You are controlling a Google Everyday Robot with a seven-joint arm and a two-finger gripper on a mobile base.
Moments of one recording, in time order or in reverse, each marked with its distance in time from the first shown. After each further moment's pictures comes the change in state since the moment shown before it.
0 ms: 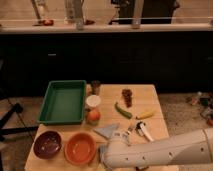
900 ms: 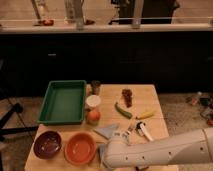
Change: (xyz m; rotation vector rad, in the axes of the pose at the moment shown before) arm 0.003 0.001 0.000 -0.009 0.006 -0.024
